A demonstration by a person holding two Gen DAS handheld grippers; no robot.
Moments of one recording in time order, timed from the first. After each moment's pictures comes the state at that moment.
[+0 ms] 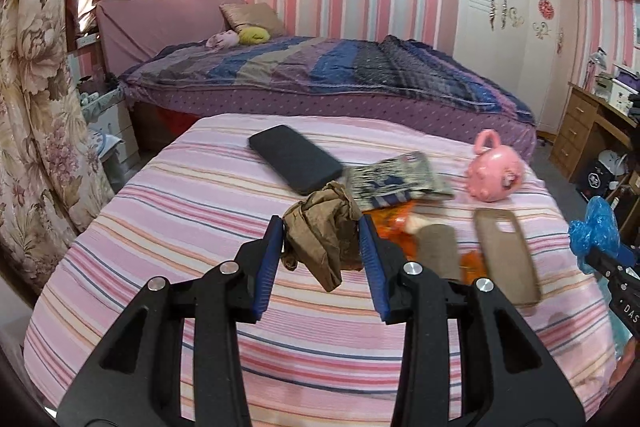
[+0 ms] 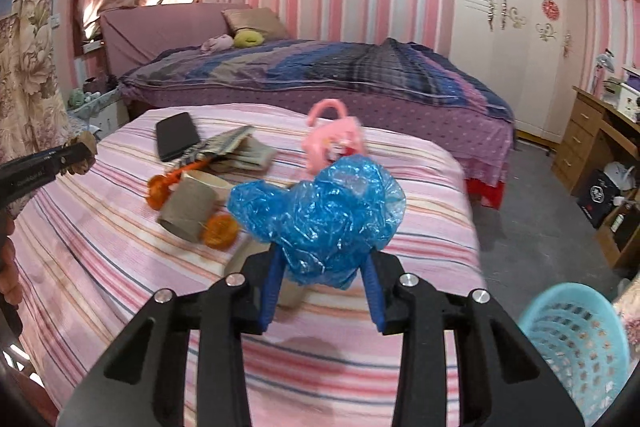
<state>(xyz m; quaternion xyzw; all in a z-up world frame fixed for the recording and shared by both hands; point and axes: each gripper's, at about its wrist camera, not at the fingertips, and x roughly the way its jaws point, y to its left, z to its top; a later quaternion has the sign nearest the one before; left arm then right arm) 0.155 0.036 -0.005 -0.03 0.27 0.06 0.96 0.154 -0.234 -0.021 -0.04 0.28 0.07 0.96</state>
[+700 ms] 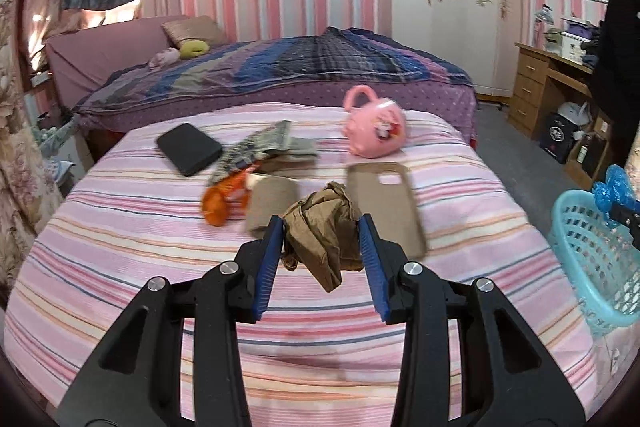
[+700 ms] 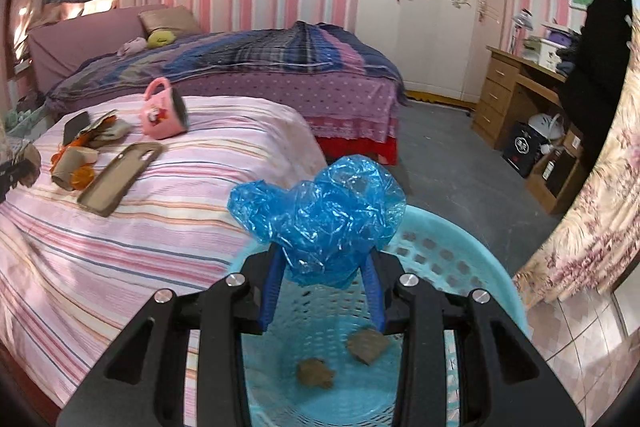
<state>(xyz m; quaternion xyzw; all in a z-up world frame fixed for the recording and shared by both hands) 0.116 -0.103 -0.025 0.02 0.27 -0.03 0.96 0.087 -0.426 -0.036 -0.01 0.30 -0.06 0.95</state>
